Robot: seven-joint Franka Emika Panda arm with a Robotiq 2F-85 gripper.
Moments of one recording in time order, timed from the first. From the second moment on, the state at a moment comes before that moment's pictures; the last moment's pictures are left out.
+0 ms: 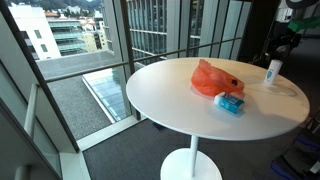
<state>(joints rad) -0.14 0.20 -0.26 -2.16 -0.17 2.35 0.22</state>
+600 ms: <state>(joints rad) -0.11 0.10 -0.16 -2.15 -0.13 2.18 0.11</state>
